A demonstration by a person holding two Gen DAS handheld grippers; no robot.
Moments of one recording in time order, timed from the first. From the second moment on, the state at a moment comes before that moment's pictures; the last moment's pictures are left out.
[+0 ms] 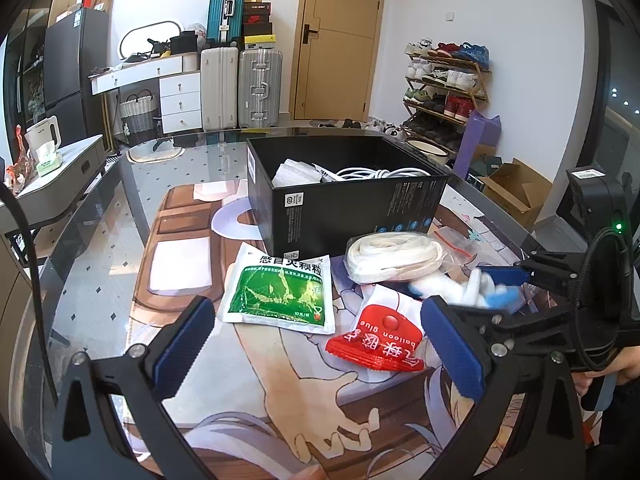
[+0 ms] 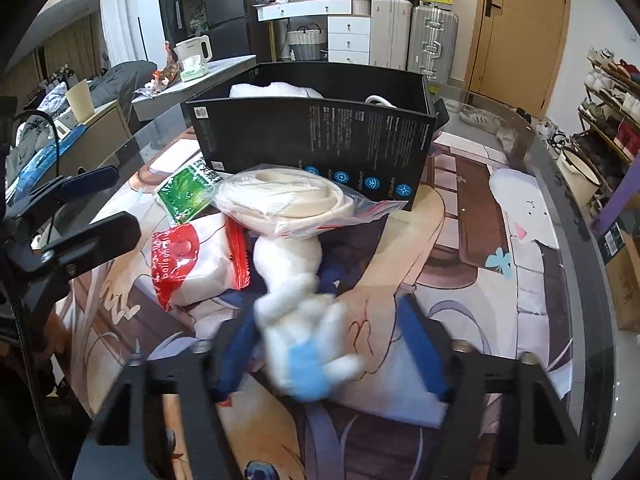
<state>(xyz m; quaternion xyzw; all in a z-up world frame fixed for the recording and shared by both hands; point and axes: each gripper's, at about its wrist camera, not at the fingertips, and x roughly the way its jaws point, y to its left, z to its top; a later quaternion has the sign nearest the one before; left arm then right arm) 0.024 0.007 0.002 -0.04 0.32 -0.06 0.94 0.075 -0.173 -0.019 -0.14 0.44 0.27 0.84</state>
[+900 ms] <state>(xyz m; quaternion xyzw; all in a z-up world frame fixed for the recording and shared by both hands) 0.025 0.001 -0.002 -0.02 0.33 -0.06 0.94 0.052 -0.212 0.035 -0.04 0.34 0.31 0.89</state>
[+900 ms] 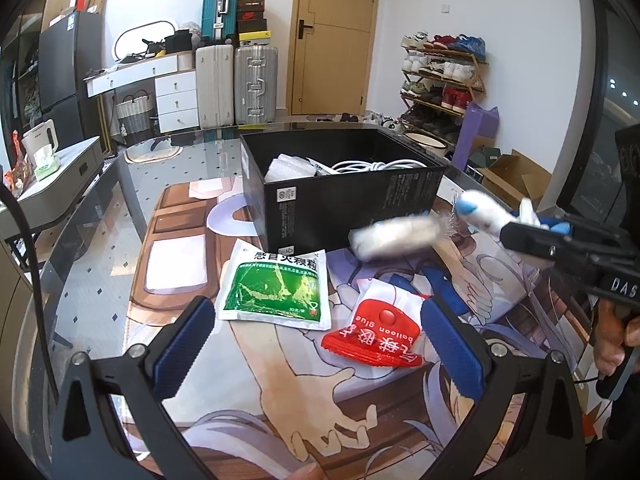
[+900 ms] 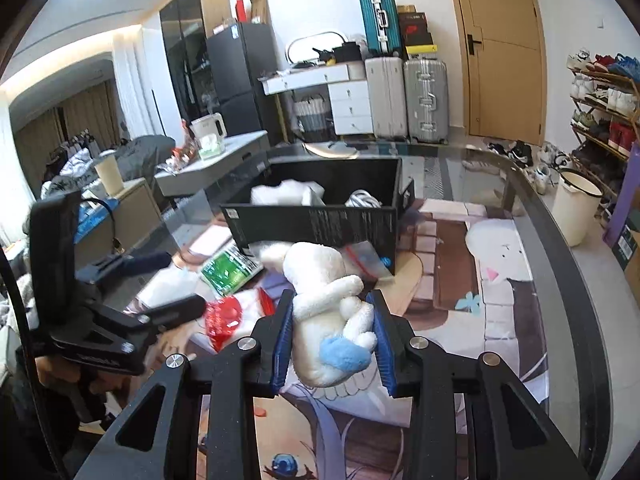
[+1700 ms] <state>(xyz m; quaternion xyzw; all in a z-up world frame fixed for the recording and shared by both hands) 0.043 -0.037 -0.011 0.07 0.41 -0.14 0.90 0.056 -0.219 0.035 -0.03 0.33 0.30 0.89</state>
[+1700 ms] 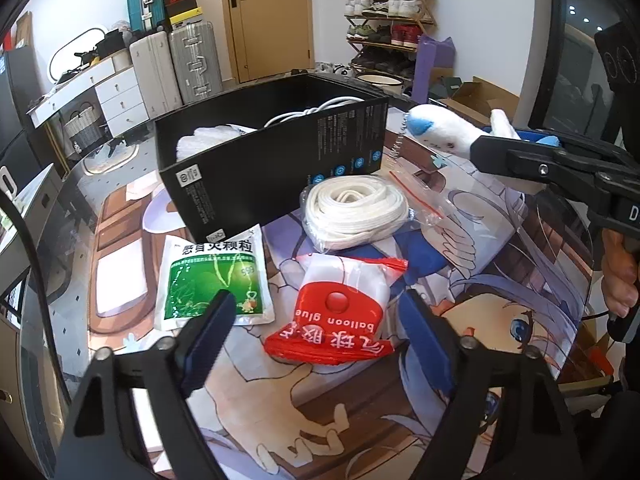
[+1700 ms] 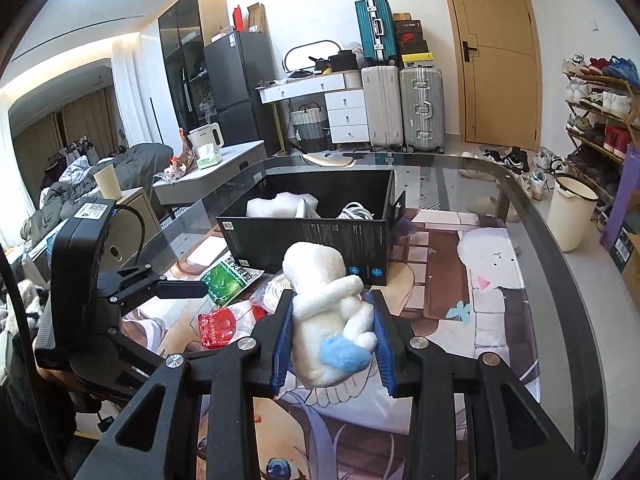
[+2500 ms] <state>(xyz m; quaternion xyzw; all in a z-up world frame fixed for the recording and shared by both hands) 0.026 -0.022 0.012 0.03 0.39 -0.17 0.91 0.056 -0.218 0.041 -0.03 0.33 0.30 0.89</state>
